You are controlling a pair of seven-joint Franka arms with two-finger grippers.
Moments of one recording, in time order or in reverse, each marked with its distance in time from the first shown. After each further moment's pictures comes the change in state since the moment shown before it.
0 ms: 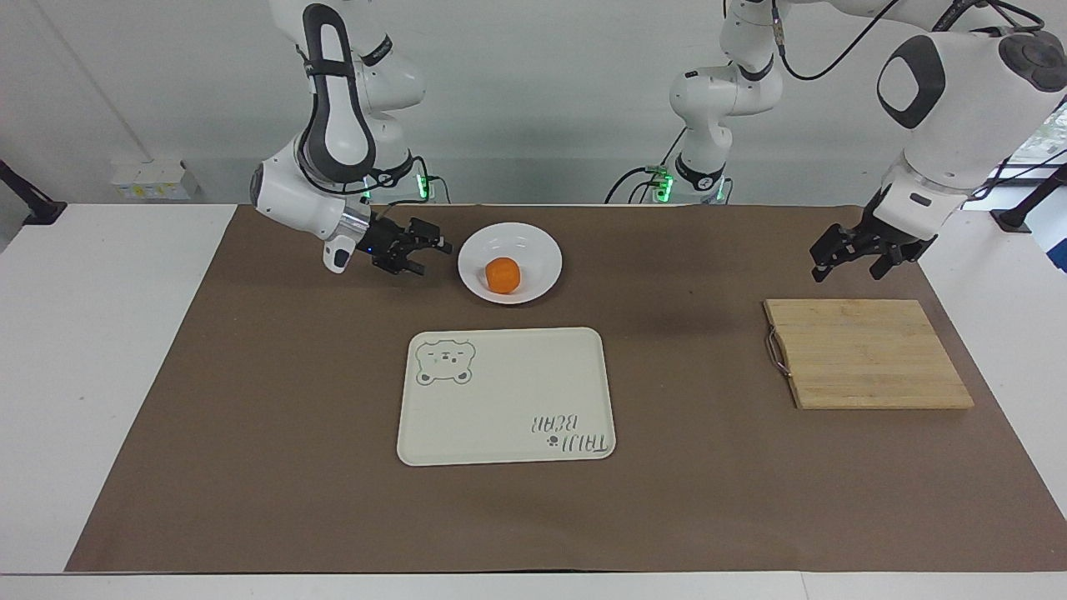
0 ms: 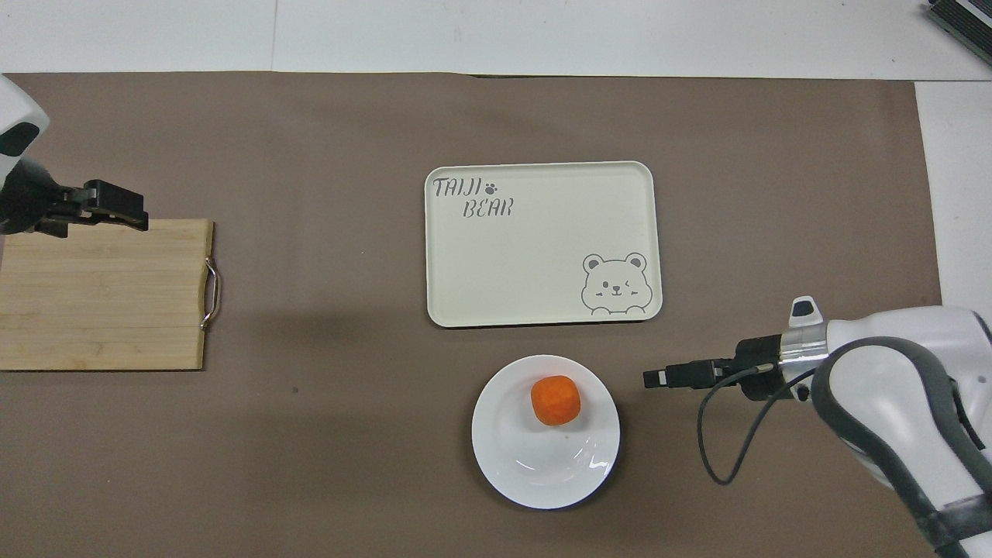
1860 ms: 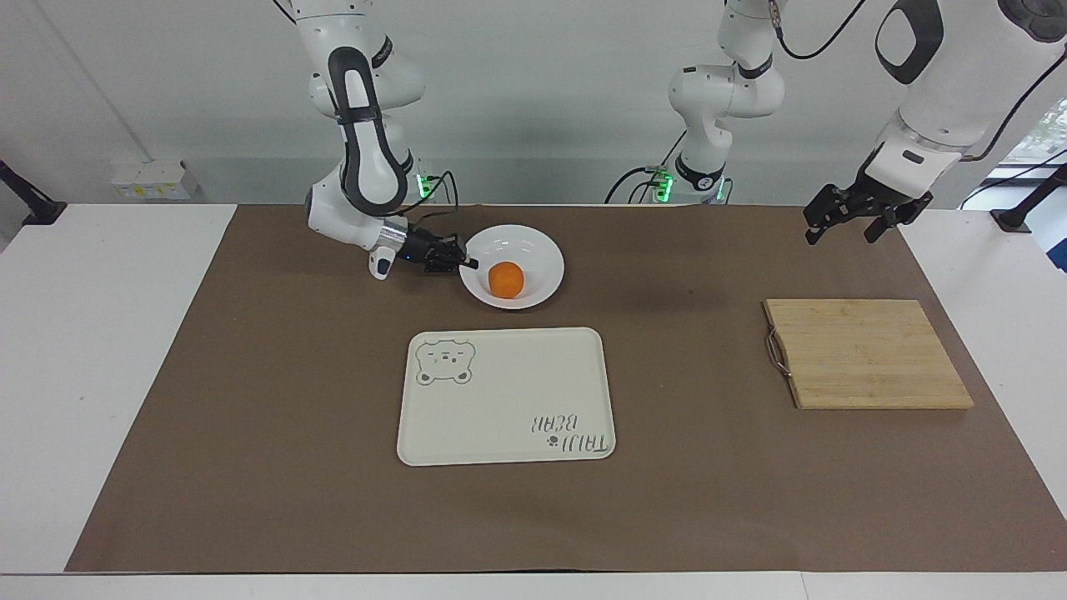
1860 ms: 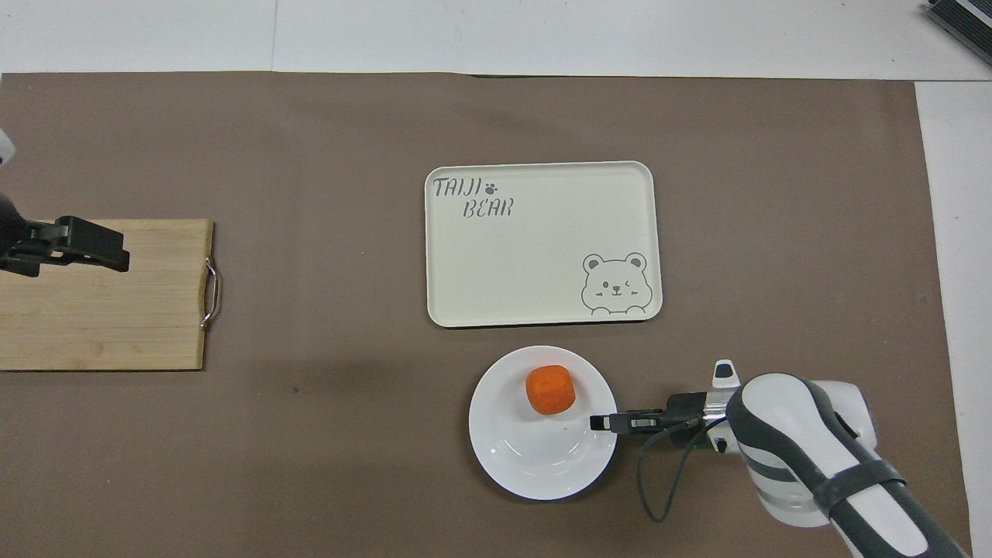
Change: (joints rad) left arm -0.189 -0.064 0.181 0.002 0.000 -0.119 0.002; right arm 0.133 0.095 -0.004 -0.099 0.288 0.105 -0.190
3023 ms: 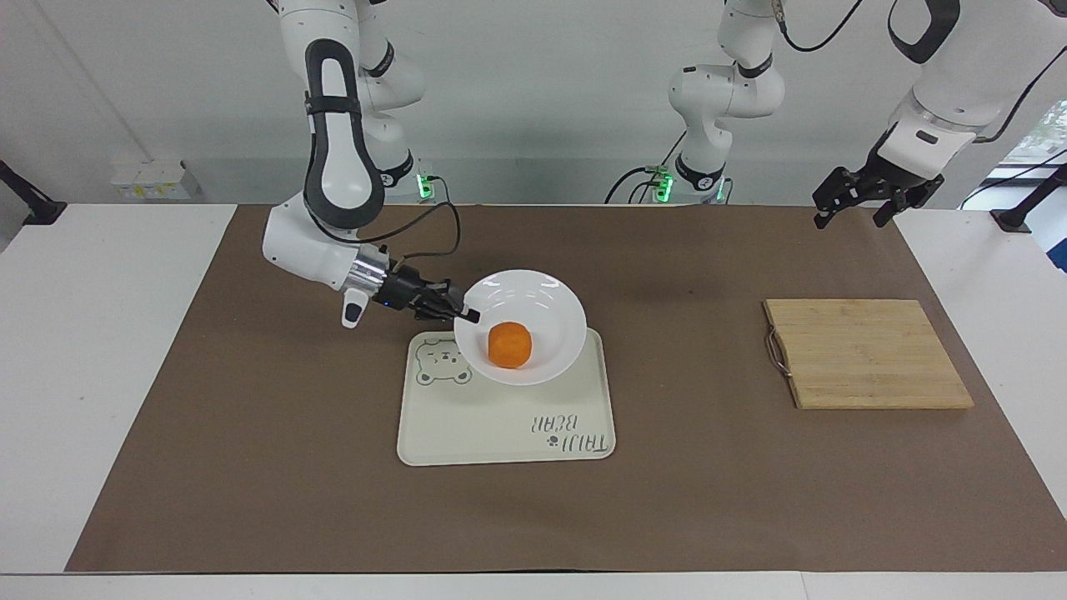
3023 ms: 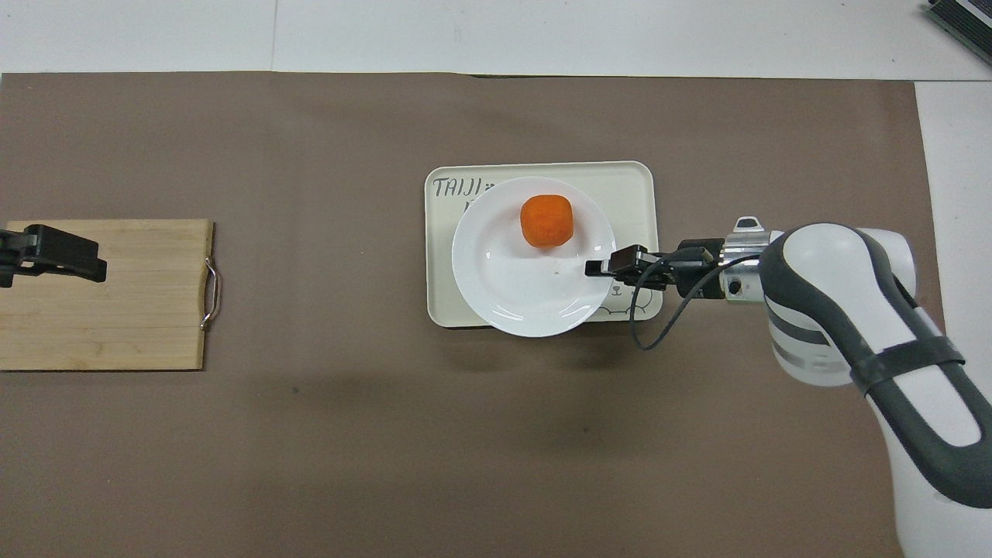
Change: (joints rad) left arm -0.009 -0.020 0.027 0.021 0.003 -0.044 0.011; right arm -0.047 0.264 -0.011 0.614 -0.022 -0.072 0.381
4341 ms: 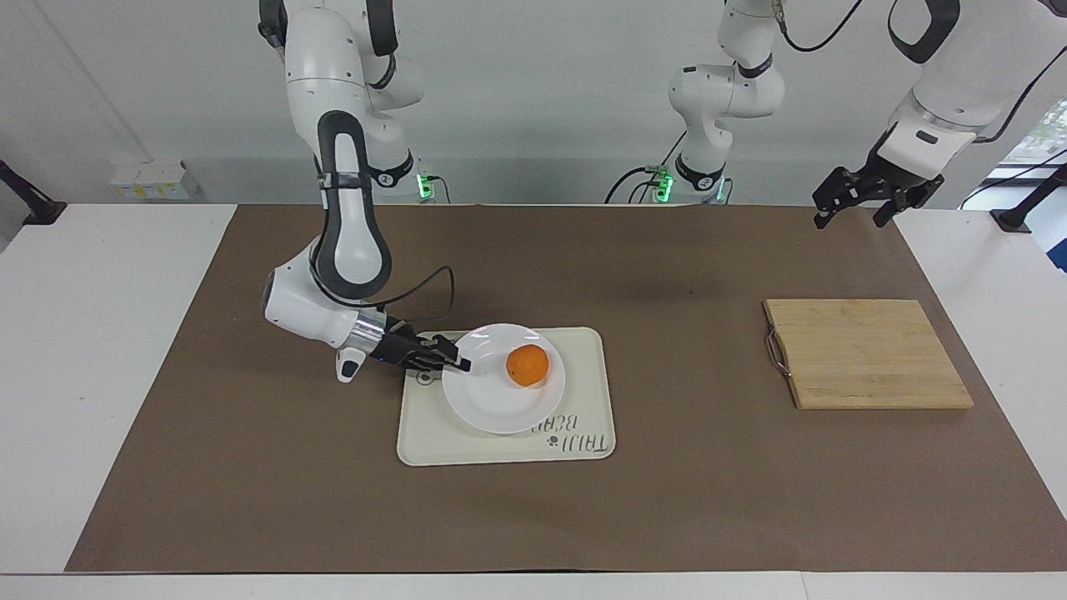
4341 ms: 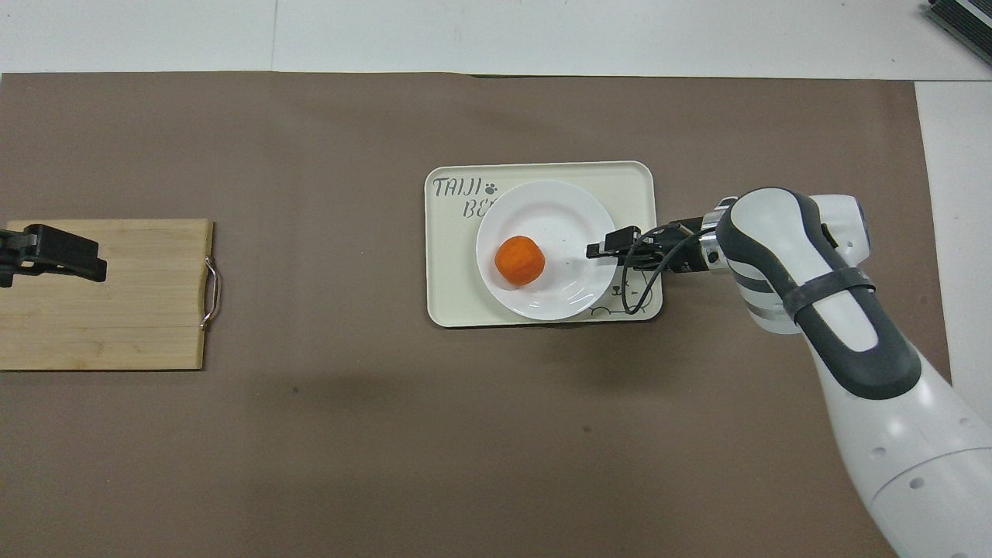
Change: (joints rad) left arm 0.000 0.000 0.000 0.000 0.000 0.000 0.000; right arm -0.025 0.220 -0.004 0.134 -0.102 0.015 -0.023
